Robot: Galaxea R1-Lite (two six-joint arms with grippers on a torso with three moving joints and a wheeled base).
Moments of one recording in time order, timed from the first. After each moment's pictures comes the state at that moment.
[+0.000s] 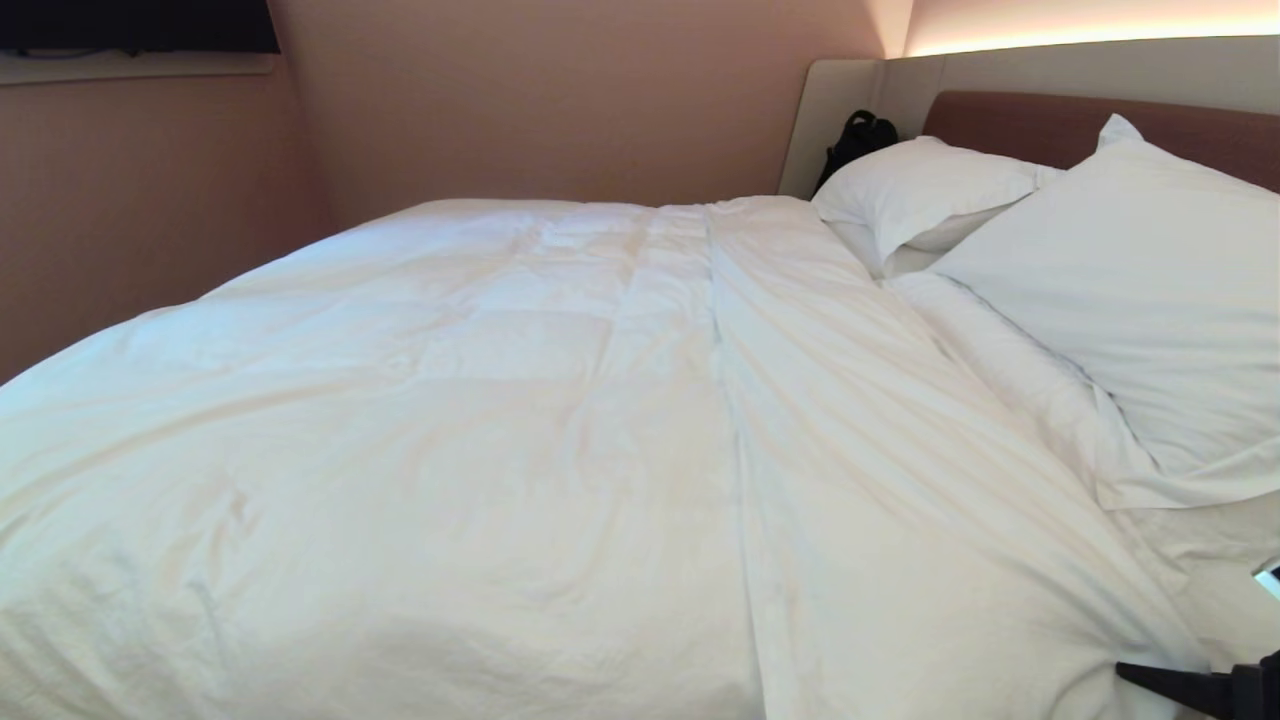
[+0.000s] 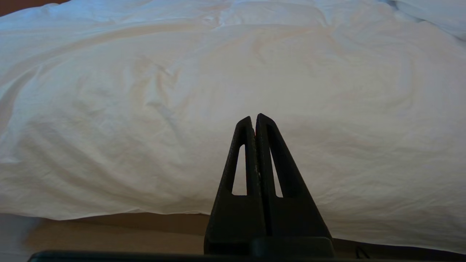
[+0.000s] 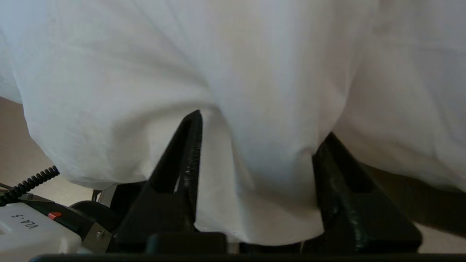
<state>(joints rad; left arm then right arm) 0.00 0.00 0.00 -0.03 0.00 -0.01 -0.75 1.68 -0.34 -0.17 0.90 -0.56</state>
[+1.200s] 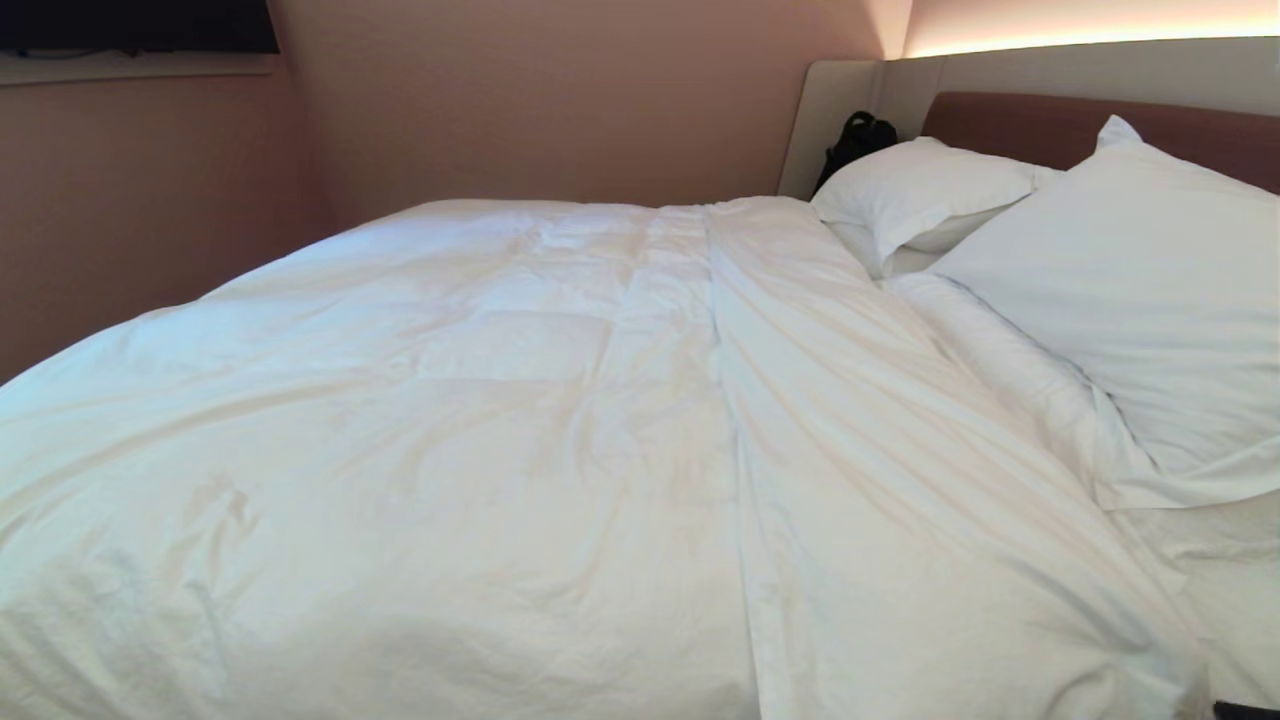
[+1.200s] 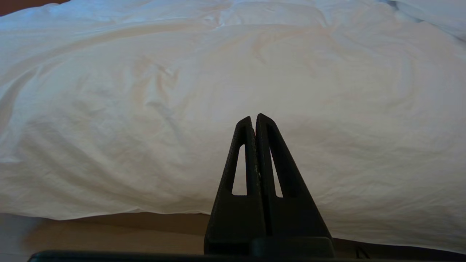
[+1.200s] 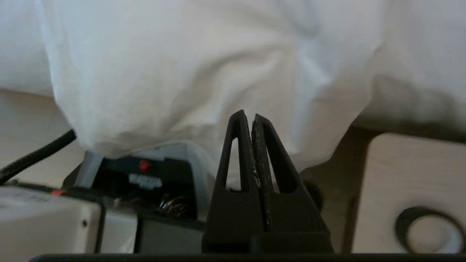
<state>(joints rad) 0.00 0.00 0.00 -0.03 0.00 -0.01 -0.74 1.05 -0.43 0.40 0.74 -0.56</state>
